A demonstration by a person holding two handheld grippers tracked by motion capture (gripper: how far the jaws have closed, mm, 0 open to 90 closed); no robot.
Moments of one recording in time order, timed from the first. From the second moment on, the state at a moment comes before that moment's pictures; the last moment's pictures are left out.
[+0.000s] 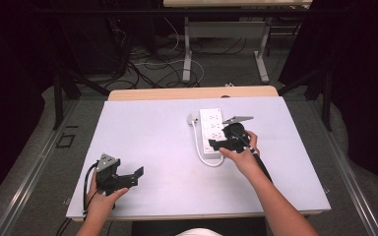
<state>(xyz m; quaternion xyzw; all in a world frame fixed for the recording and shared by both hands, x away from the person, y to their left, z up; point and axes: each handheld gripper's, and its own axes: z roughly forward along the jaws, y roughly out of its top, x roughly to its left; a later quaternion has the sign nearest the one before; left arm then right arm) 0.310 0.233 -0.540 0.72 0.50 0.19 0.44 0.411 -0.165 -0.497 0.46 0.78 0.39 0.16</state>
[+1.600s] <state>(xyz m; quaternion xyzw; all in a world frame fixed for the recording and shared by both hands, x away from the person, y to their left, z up) 0.311 0.231 -0.541 0.72 0.50 0.19 0.45 0.327 -0.331 -0.510 0.55 0.67 0.43 0.25</state>
